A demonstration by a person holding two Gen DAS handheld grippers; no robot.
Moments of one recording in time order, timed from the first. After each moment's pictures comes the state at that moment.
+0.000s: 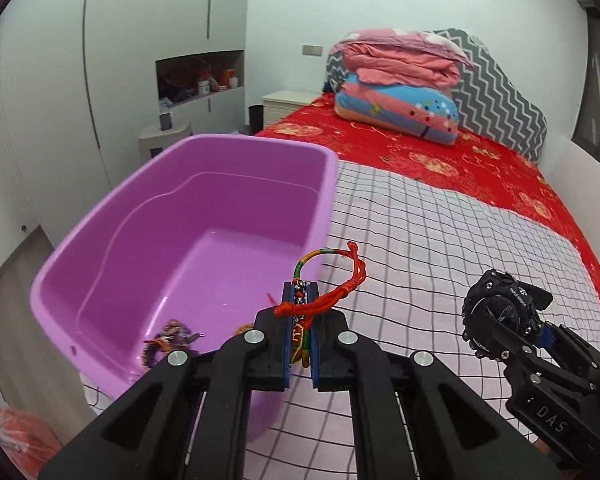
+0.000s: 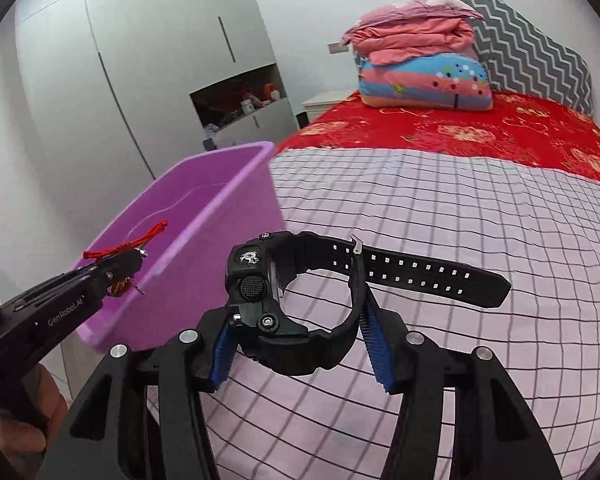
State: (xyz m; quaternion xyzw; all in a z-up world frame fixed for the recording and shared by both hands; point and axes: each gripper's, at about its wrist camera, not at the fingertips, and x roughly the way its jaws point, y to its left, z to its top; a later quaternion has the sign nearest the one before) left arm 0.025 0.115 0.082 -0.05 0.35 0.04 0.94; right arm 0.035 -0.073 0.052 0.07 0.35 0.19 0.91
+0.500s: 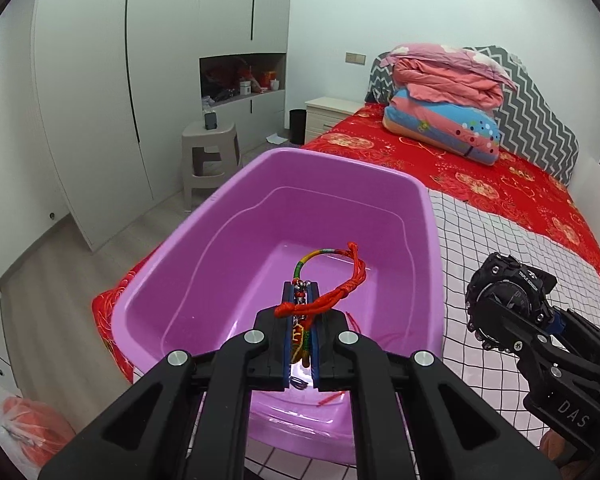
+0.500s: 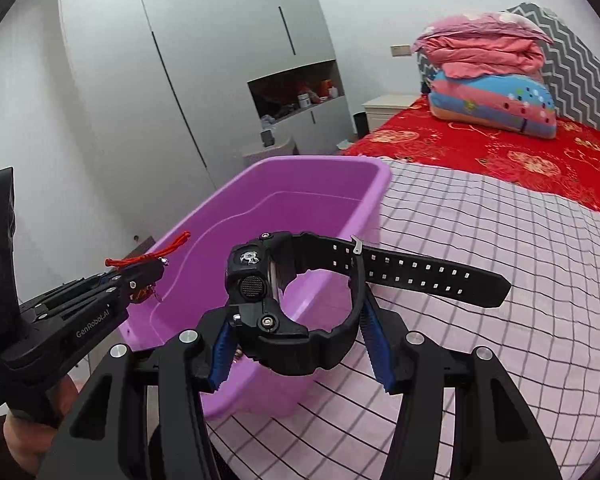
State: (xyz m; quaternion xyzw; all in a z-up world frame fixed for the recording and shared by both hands) left arm 0.020 0.207 0.102 -0.06 0.34 0.10 0.93; right arm 0.056 0.036 0.089 0.04 0.34 0.28 0.90
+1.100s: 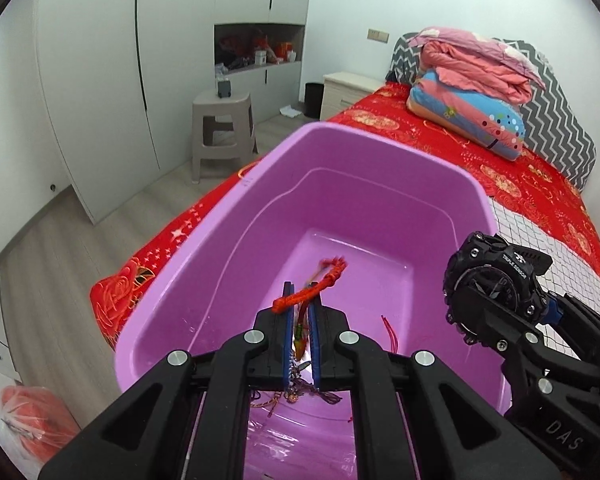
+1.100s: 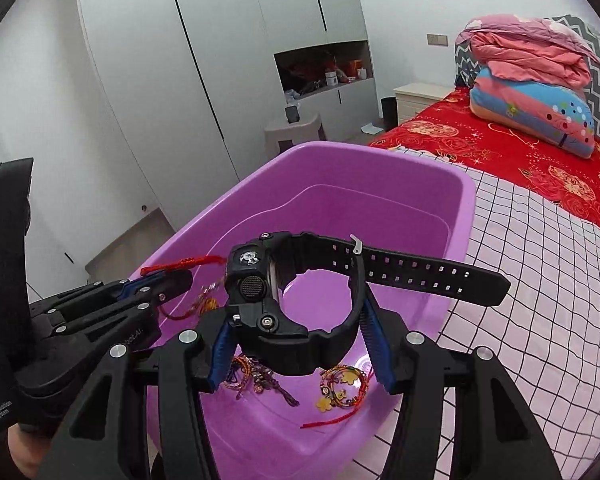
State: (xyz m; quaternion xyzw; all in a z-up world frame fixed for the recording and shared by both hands) left arm 0.063 0.263 0.070 -0.10 0.39 0.11 0.91; right arm 0.106 0.126 0.082 -0.01 0.37 0.31 0.88
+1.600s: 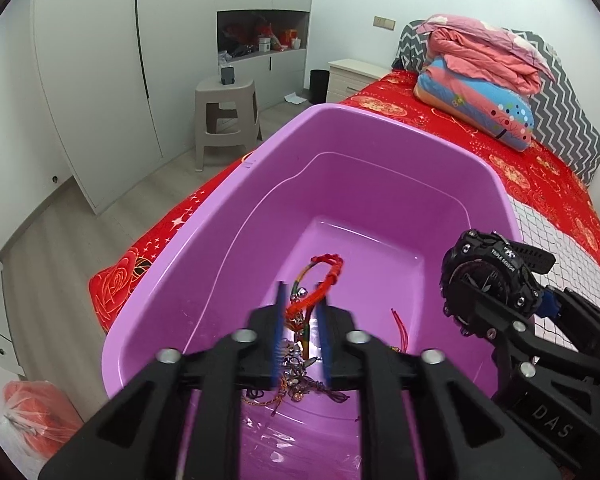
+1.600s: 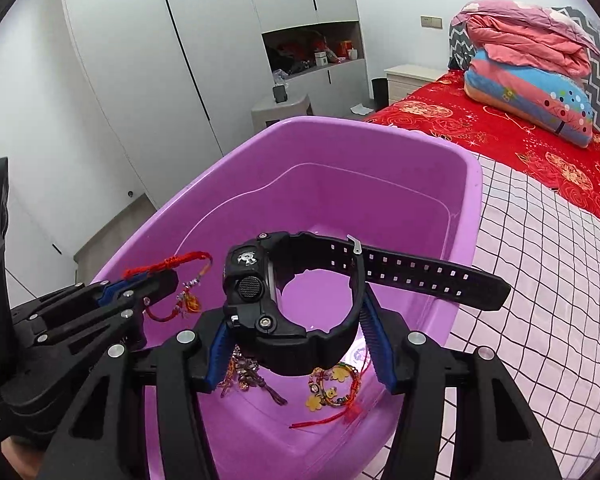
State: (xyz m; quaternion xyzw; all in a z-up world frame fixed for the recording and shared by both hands) left arm 0.073 0.262 0.060 -0.09 0.41 0.12 0.90; right arm 0.125 0.138 0.065 -0.02 0.41 0.28 0.87
